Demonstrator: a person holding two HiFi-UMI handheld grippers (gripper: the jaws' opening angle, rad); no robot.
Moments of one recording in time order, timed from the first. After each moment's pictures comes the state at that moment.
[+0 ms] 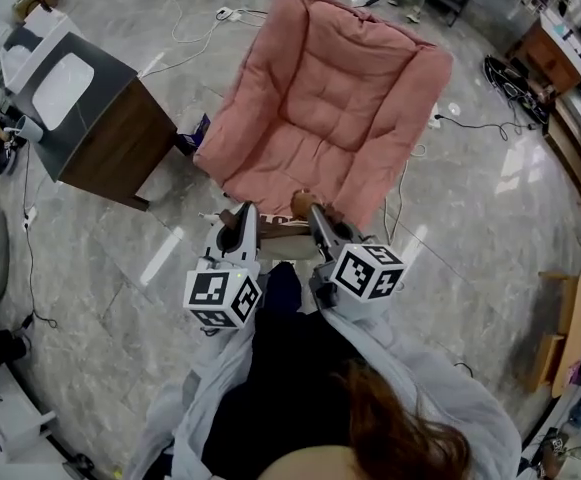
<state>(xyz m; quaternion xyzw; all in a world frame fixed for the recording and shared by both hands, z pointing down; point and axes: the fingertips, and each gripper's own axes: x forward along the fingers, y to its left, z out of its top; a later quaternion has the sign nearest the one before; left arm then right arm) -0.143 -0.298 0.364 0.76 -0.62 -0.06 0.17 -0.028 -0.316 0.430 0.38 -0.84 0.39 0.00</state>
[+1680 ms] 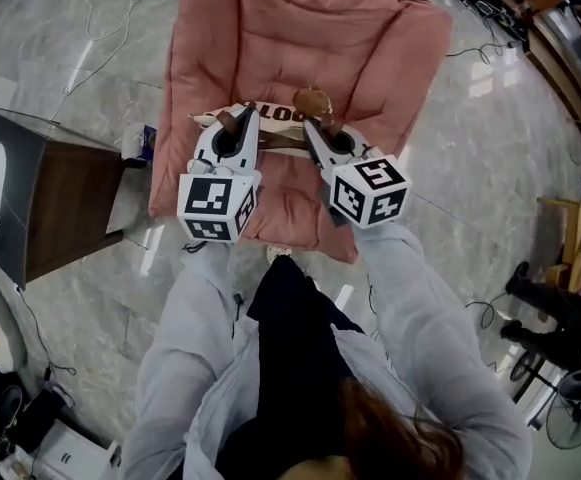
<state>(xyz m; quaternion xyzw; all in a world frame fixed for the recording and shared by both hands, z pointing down) -0.090 -0.618 0.434 0.87 -0.48 0.03 0.11 -0.002 -0.598 0.479 0.46 -0.85 0.24 0.10</state>
